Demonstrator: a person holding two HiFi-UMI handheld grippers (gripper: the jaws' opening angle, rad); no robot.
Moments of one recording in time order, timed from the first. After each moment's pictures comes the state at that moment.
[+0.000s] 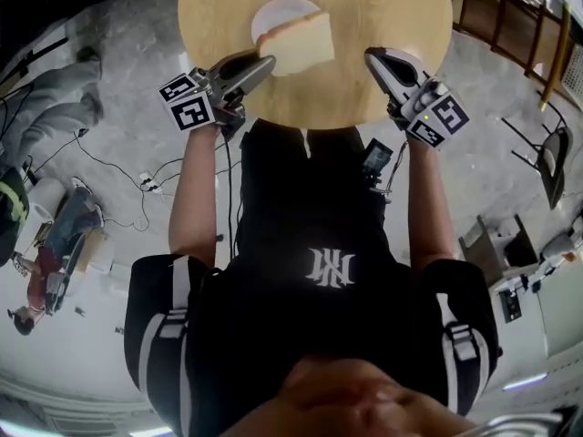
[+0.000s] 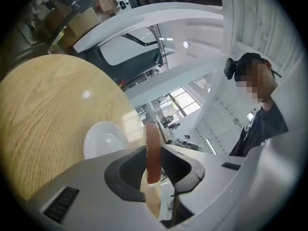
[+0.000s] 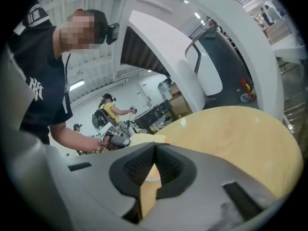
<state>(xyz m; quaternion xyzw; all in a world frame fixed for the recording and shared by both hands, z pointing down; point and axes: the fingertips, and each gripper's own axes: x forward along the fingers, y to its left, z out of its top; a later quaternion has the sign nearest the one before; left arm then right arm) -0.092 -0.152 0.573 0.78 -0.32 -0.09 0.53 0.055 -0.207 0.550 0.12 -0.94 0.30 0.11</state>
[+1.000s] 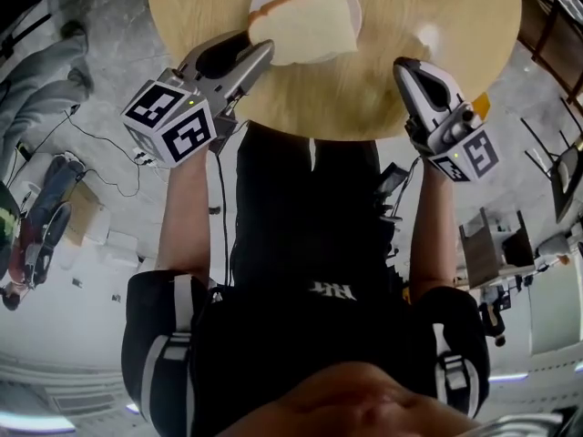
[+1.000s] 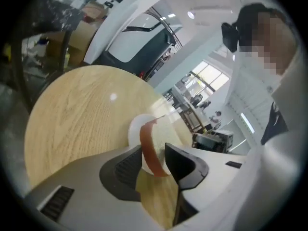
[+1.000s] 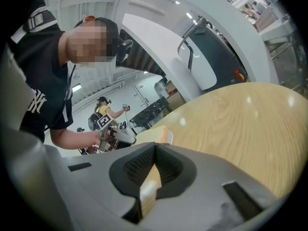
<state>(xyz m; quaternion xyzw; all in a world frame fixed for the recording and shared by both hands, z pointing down) -0.106 -0.155 0.629 0.73 -0.43 0.11 0.51 0.068 -0.190 0.604 0.13 -0.93 0.33 0.10</state>
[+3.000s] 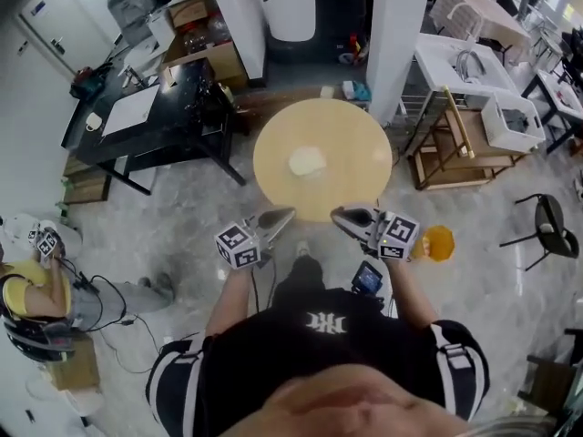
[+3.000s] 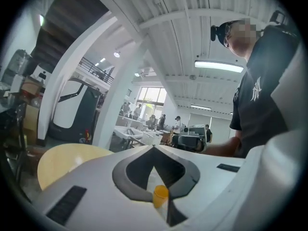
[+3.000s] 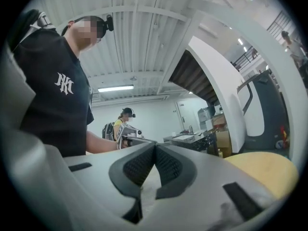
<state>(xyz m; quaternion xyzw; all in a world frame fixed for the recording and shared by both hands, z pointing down) -0.020 0.076 0.357 0.93 -0.35 -0.01 0.14 0.066 0.078 0.342 0.00 -1.00 0.10 -0.01</state>
